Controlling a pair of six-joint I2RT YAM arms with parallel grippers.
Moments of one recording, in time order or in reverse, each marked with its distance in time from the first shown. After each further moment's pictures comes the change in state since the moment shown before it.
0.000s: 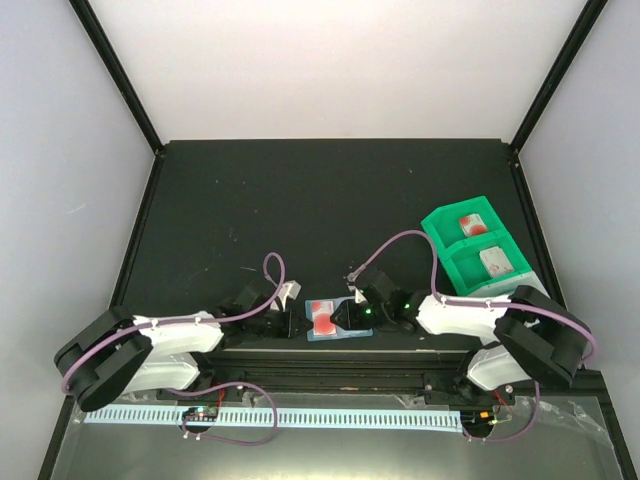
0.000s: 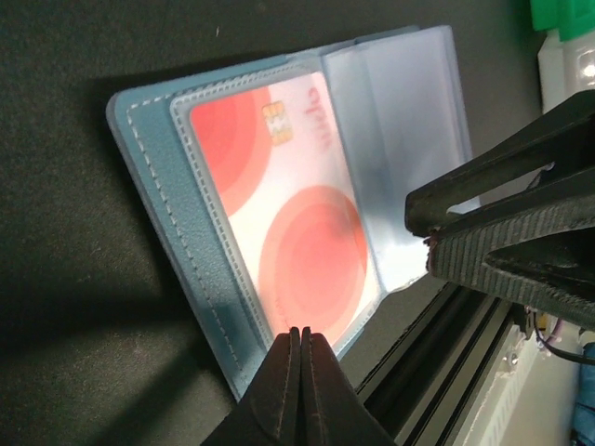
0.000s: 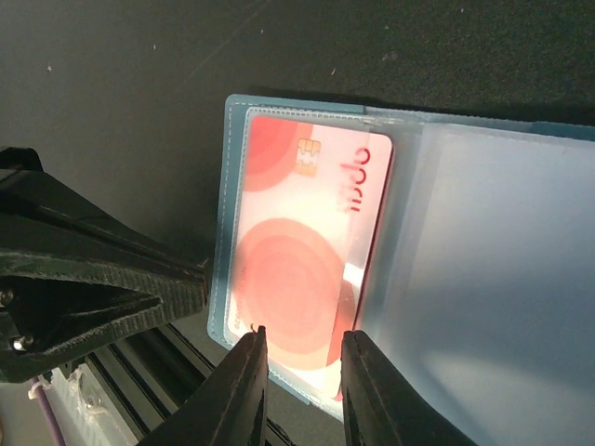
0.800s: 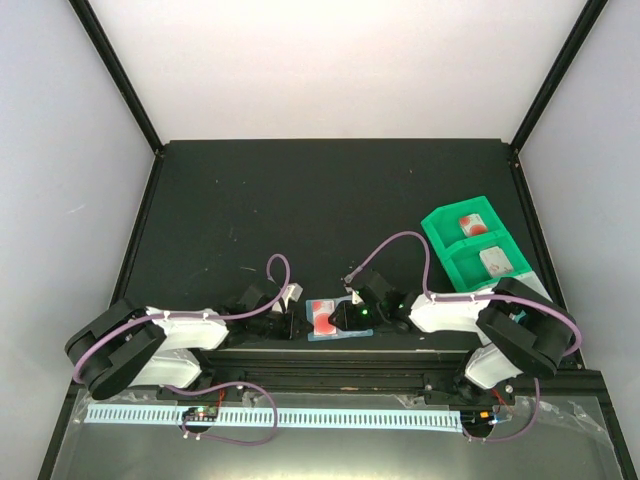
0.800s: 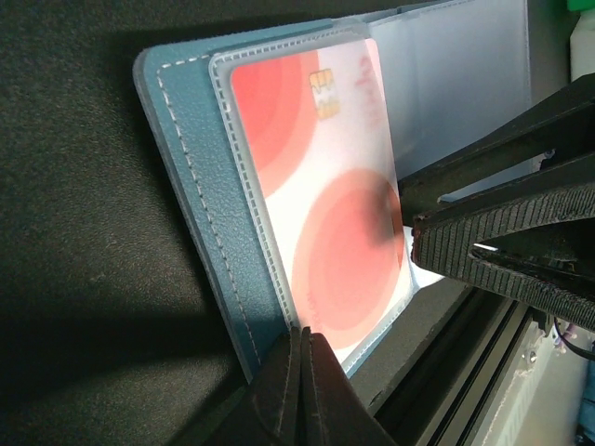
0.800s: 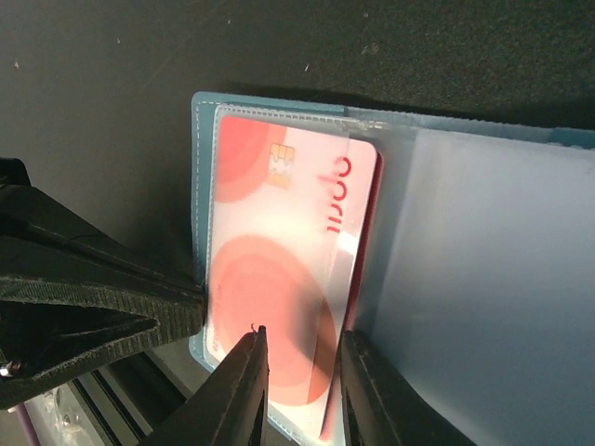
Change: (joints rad) left arm 0.000 0.097 0.003 0.040 0.019 0.003; right arm 0.001 0.091 0.002 0.068 -0.002 0.001
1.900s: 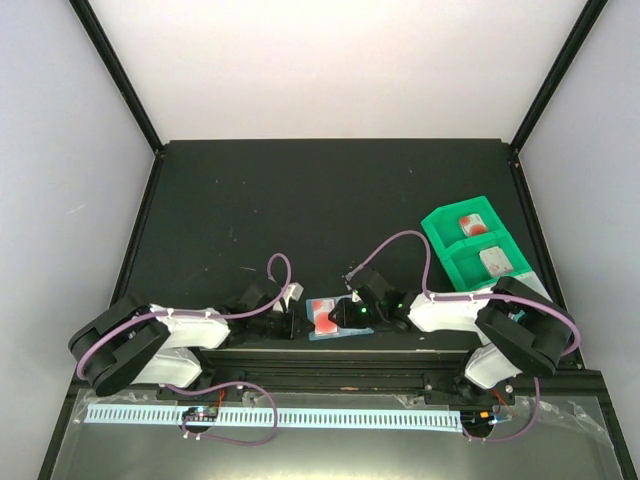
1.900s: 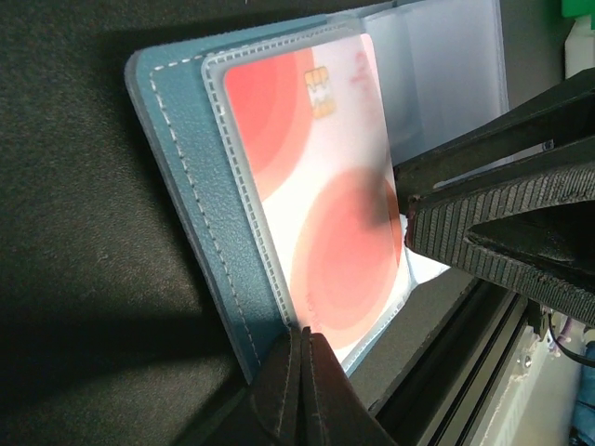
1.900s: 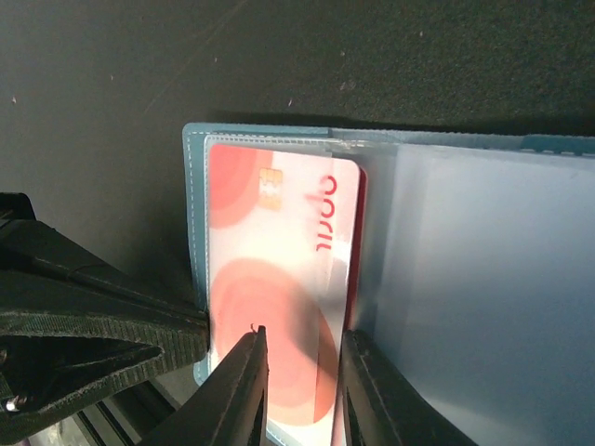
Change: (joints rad) left arm 0.000 0.021 0.000 0.027 0.001 -0.011; right arm 0.002 0.007 0.009 0.007 0.037 0.041
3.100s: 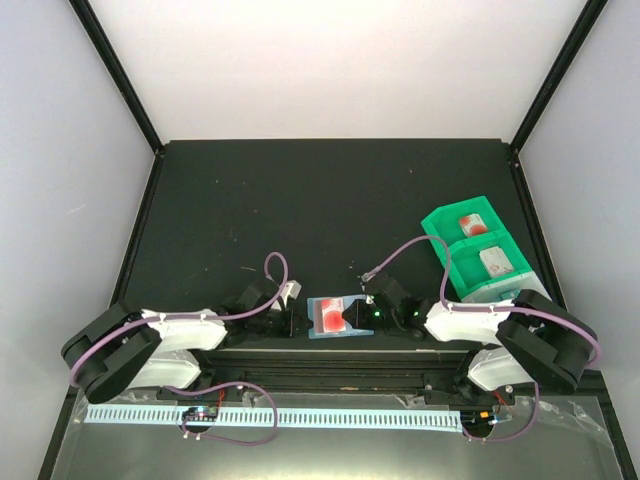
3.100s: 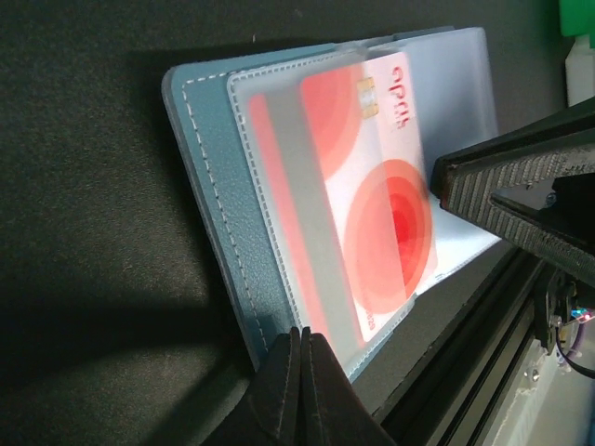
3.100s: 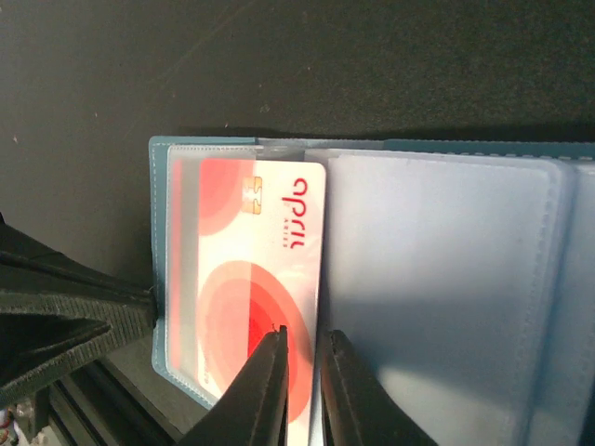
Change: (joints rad) left arm 0.000 -0.039 0.004 -0.037 -0.037 0.008; right arm -0.031 -0.128 -0.123 0.040 0.080 0.022
